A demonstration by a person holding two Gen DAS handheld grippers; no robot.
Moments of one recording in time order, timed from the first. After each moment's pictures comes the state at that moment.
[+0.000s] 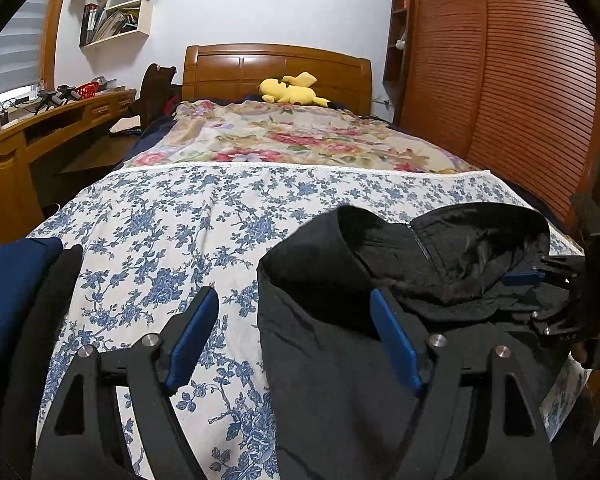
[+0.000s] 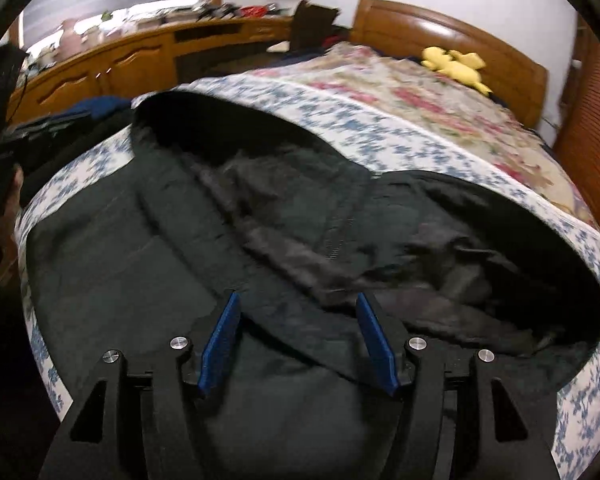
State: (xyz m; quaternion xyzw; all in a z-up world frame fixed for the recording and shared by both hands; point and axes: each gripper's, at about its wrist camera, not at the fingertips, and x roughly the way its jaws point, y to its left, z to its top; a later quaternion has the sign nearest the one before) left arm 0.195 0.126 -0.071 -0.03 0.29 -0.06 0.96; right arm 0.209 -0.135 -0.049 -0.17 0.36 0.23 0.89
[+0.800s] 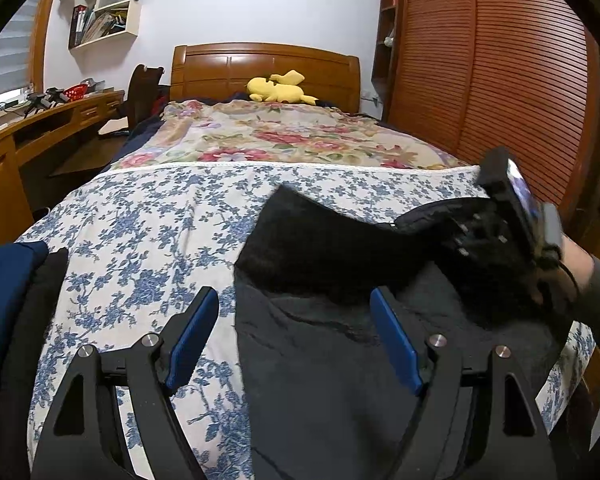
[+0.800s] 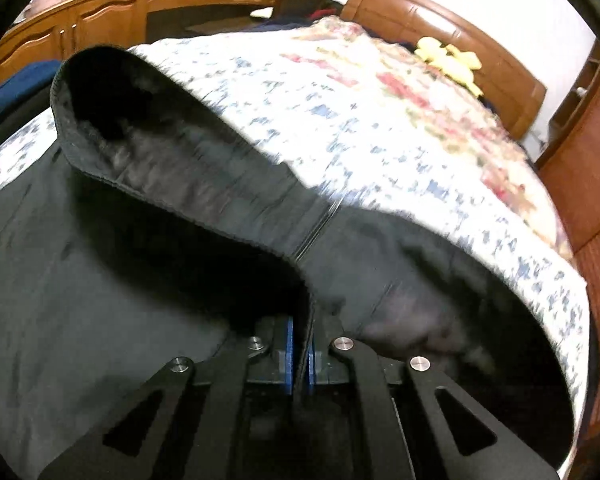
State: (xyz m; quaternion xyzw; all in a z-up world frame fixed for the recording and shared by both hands) left arm 0.198 0.108 -0.070 -0.03 0.29 -0.08 0.95; right arm 0.324 -0.100 -0.046 -0.25 0.37 0.15 0.88
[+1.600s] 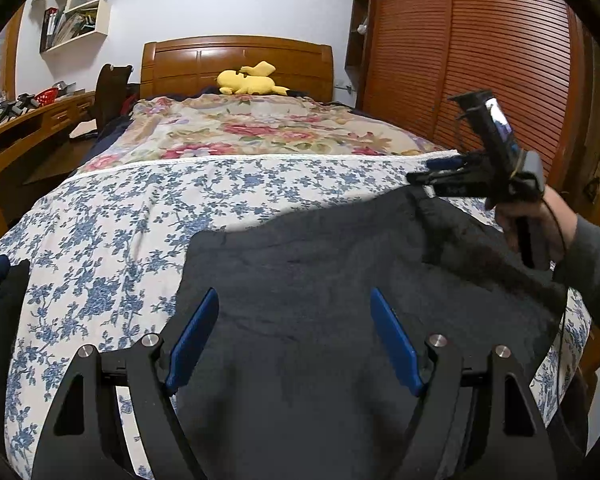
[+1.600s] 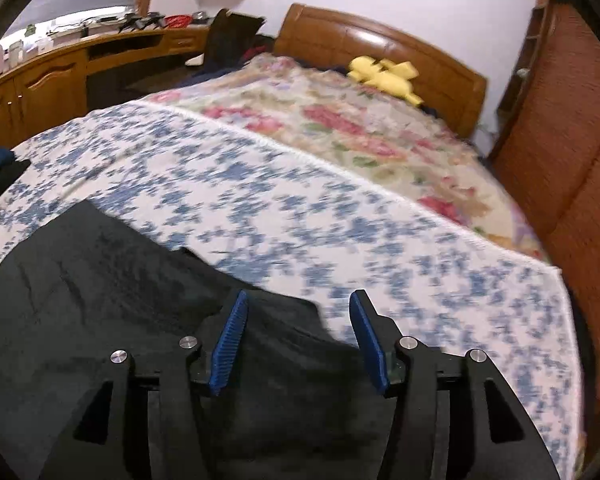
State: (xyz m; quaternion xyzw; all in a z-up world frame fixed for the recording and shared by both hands) left arm 0.220 0.068 -0.079 -0.02 0.30 -0.12 0.95; right arm 0.347 -0.153 -0.017 -0.18 0.31 0.08 0.93
